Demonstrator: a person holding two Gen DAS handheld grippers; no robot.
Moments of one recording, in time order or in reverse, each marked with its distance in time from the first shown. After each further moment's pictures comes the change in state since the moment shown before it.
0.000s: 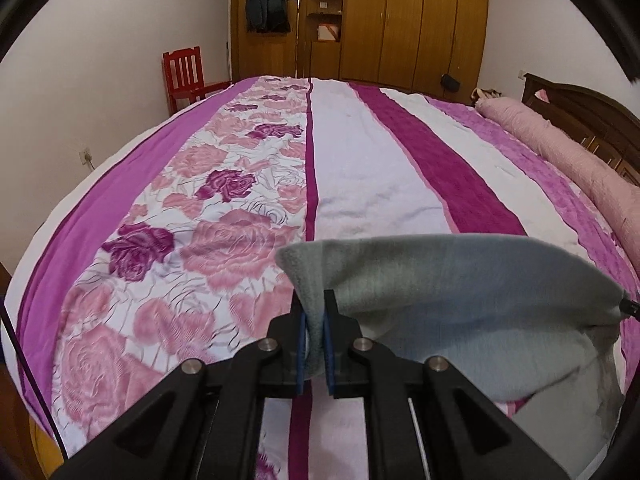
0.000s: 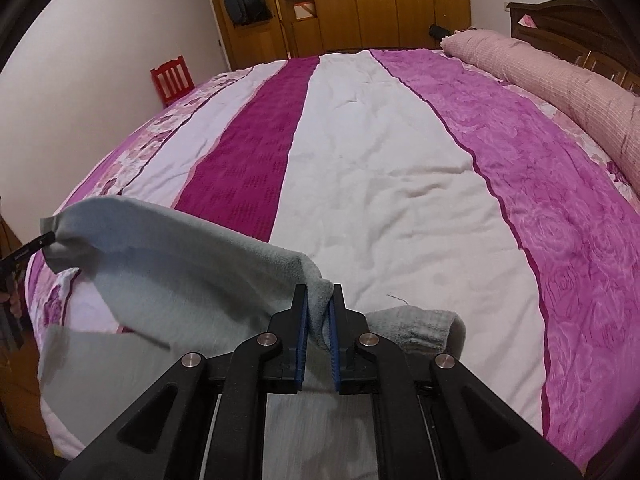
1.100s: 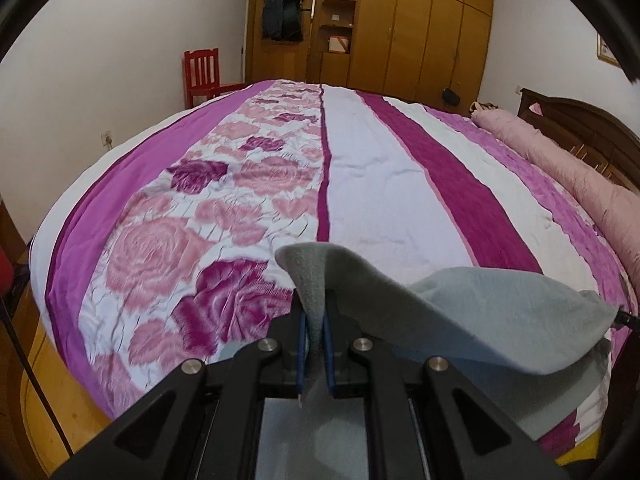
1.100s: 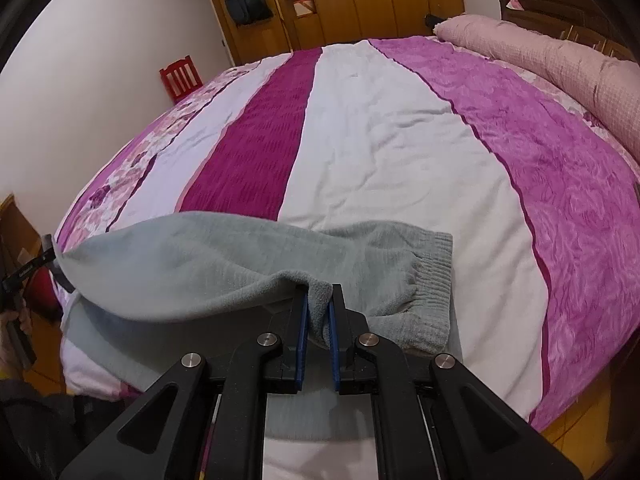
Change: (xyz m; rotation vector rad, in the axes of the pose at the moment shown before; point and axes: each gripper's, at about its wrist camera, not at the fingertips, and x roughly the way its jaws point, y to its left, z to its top) left arm -0.104 0.026 -0.116 -0.068 -0.033 -0.007; right arm -0.073 0.010 -0.109 0.041 0.018 0.040
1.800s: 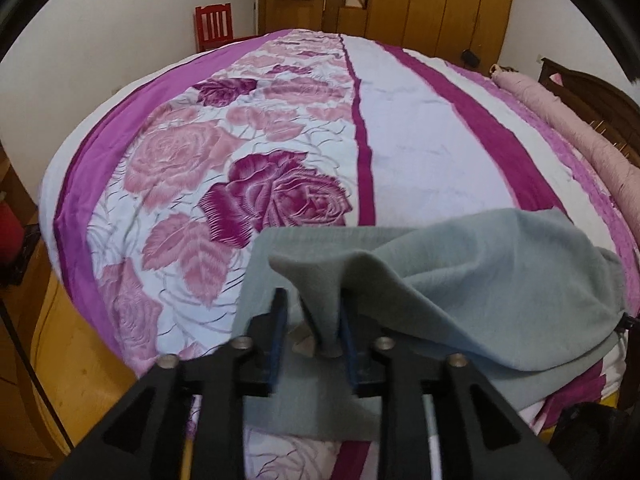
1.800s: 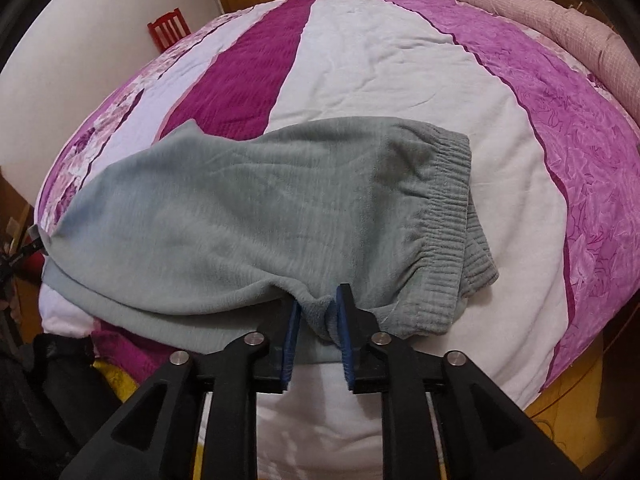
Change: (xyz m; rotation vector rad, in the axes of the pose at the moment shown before) left arm 0.012 0.028 -0.063 -0.005 0.176 0.064; right arm 0.024 0.005 -0.053 -0.017 0.190 -0.045
